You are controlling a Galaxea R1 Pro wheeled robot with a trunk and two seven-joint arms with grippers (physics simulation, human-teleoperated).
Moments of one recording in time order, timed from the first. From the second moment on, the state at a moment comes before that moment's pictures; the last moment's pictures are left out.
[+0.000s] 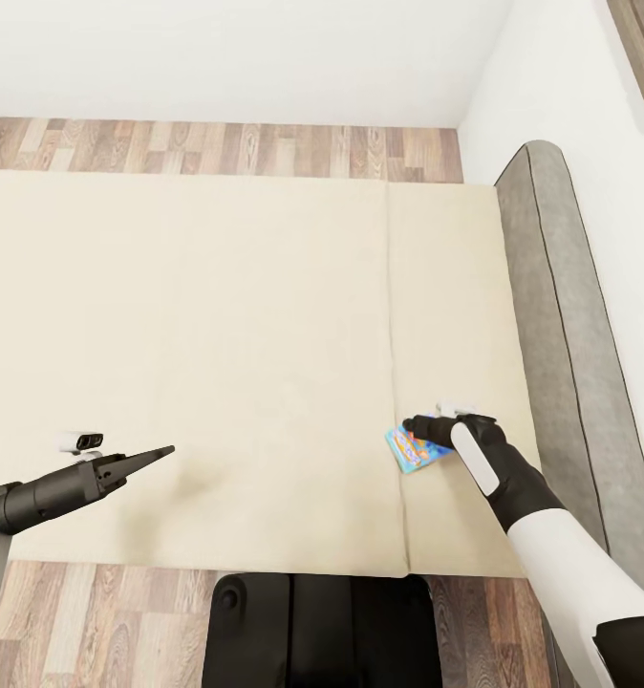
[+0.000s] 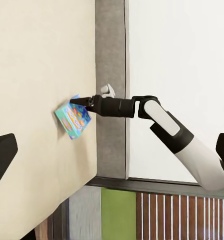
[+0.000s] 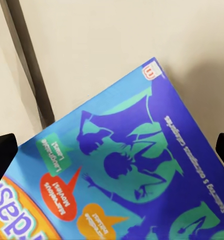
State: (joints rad) left arm -0.46 0.26 0.46 -1.42 0.17 0.96 -1.57; right arm -0.87 -0.11 0.18 -0.90 -0.53 0.70 -0.21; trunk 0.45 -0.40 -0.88
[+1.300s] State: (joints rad) left arm -0.46 0.26 0.46 -1.42 0.17 0.96 -1.57; right arm -0.87 -0.20 0.19 -0.88 -0.54 0.77 -0.05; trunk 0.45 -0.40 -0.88
